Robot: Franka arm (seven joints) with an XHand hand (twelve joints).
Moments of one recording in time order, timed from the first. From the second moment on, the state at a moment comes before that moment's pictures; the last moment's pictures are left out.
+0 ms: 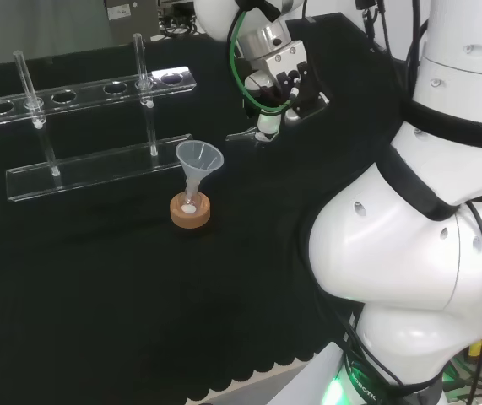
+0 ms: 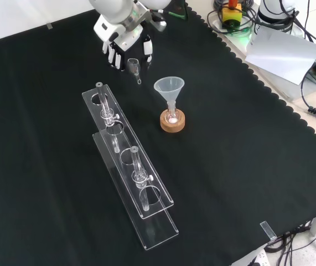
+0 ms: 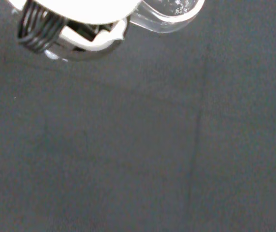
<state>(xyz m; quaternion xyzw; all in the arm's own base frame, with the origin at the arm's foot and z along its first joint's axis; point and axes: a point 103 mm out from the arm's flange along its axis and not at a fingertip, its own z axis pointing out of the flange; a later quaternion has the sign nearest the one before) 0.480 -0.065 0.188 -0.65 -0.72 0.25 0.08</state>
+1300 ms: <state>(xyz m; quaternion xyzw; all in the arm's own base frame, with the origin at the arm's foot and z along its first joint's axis) 0.505 -0.054 0.106 -0.63 -0.74 0.22 0.10</state>
